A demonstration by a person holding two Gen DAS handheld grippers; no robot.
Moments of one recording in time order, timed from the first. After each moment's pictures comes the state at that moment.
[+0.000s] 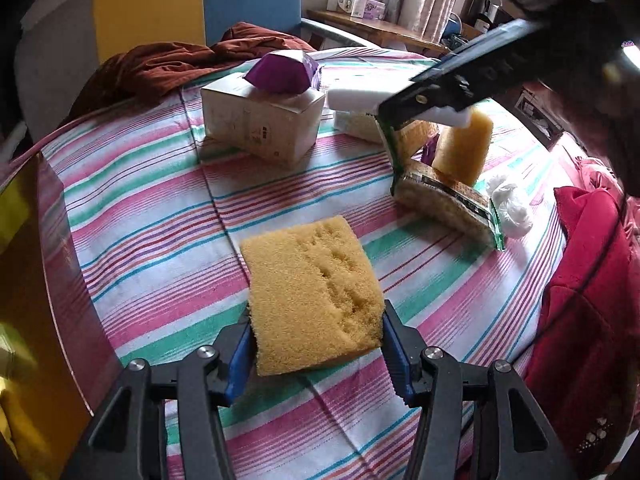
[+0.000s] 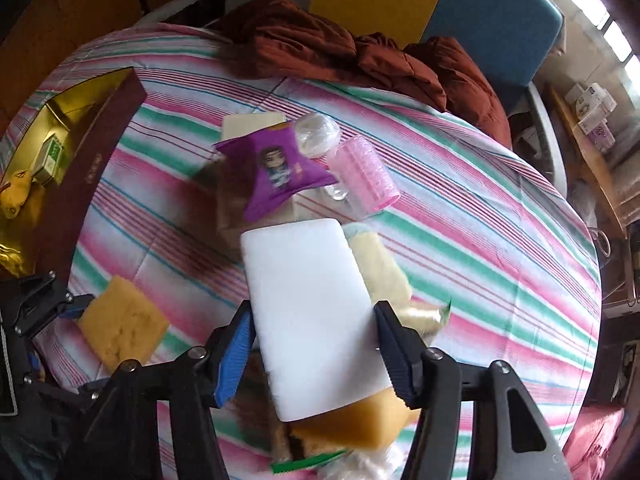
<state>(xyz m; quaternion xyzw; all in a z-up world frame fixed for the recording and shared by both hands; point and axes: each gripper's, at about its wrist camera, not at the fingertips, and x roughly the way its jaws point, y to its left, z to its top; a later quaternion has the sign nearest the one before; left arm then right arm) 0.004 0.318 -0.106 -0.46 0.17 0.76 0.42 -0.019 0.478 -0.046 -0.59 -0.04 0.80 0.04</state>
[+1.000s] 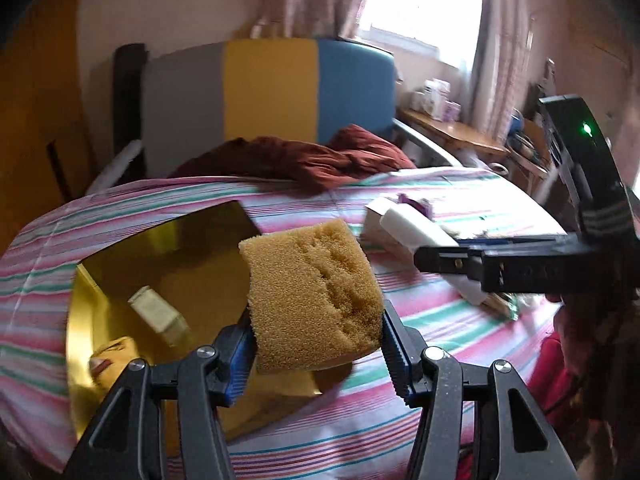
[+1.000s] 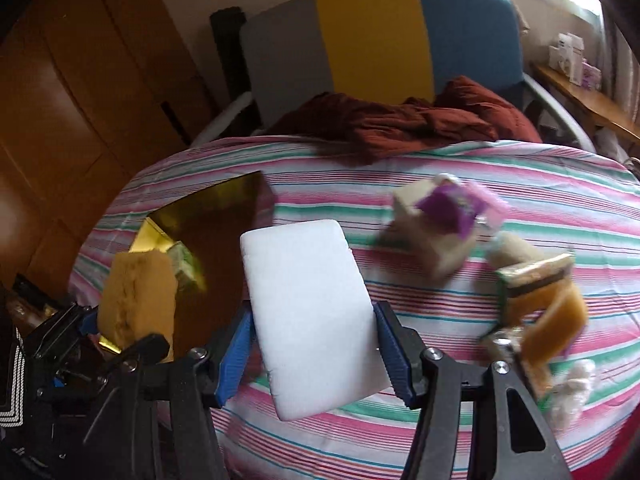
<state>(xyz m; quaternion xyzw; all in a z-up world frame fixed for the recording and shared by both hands) -0.011 0.172 -0.001 -0.35 0.07 0.88 0.31 0.015 0.349 -0.001 -0.43 0.16 0.89 0.00</state>
